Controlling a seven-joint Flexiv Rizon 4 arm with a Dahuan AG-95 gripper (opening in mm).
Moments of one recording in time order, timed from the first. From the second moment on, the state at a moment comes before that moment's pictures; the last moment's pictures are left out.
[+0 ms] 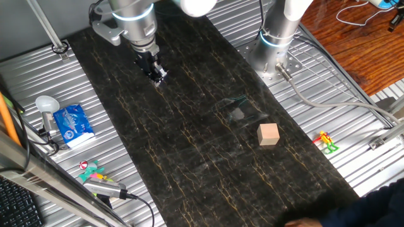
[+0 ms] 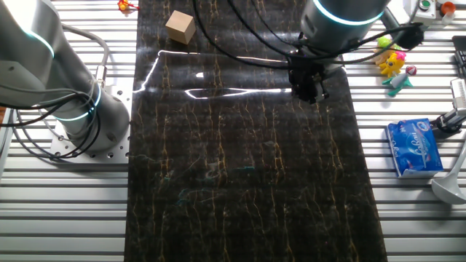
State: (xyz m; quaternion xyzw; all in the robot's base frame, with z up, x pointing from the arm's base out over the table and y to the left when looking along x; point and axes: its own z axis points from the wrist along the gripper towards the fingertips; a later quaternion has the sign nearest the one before) arm 0.501 0.001 0.170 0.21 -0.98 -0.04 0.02
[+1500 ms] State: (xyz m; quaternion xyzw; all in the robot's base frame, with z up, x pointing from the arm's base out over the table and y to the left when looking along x) arm 0.501 0.001 0.170 0.19 -0.98 0.00 0.04
